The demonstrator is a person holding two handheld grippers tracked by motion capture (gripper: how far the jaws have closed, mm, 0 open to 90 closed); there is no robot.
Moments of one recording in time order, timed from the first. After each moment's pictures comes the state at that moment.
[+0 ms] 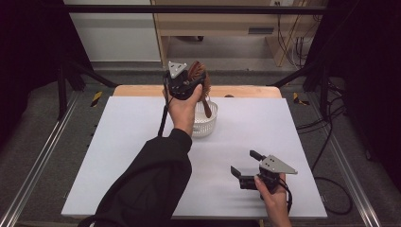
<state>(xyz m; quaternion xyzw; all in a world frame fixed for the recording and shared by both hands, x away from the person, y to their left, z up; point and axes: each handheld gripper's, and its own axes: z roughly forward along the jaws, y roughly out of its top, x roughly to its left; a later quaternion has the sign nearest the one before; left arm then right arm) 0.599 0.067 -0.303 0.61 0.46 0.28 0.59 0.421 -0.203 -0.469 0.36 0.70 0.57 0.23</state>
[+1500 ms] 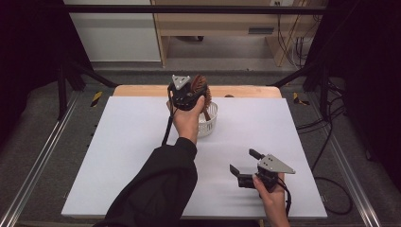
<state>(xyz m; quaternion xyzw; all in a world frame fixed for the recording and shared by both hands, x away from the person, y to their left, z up) 0.596 0.061 -0.340 0.61 0.49 0.26 0.56 0.424 -0.199 -0.470 0.36 0.70 0.56 0.24</state>
